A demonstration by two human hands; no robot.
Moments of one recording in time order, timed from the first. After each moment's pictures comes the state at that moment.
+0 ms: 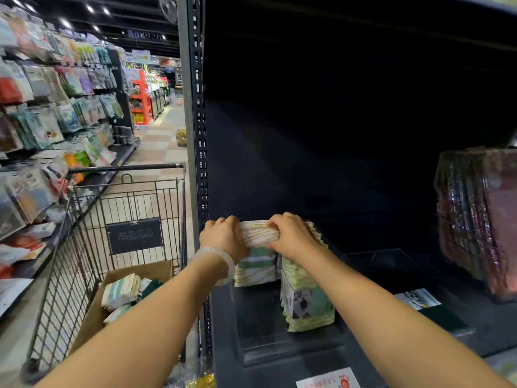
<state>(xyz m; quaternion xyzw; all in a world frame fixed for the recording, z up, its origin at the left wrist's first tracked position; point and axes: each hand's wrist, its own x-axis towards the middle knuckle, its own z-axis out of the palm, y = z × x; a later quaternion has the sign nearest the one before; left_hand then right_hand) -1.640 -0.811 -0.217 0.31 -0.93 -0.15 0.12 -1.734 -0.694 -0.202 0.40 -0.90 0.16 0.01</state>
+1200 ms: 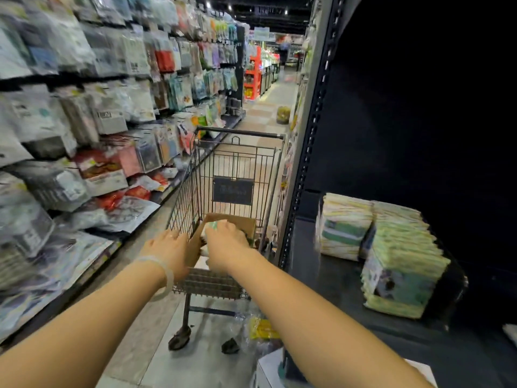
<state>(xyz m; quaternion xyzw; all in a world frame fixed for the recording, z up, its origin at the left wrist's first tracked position) -1.393 -0.861 -0.283 0.51 -0.86 -0.01 -0.07 -1.508 -0.811 -0.265 0.66 -0.74 0.01 -0.09</state>
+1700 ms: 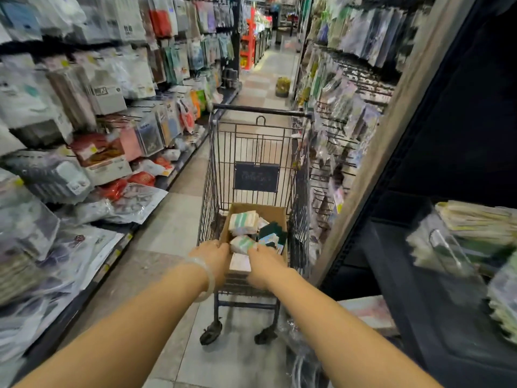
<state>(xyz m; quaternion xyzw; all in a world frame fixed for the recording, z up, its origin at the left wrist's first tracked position) -1.352 -1.007 -0.348 0.39 -0.91 -0.05 -0.14 -1.466 -0.938 -0.353 0.56 -0.81 -0.04 -0.20</state>
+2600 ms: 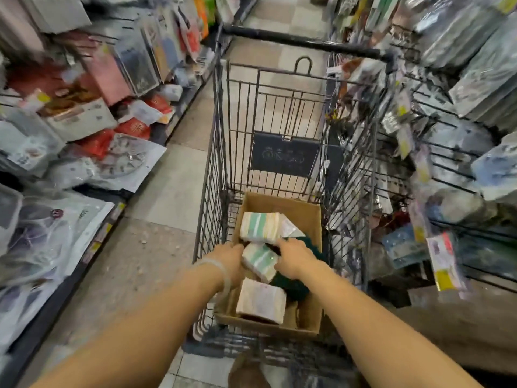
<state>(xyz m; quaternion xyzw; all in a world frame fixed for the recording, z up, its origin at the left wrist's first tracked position) -1.485 -1.246 -0.465 0.40 -0.84 -0.29 -0.24 -1.641 -1.185 -0.500 0.50 -0.79 -0.12 -0.33</state>
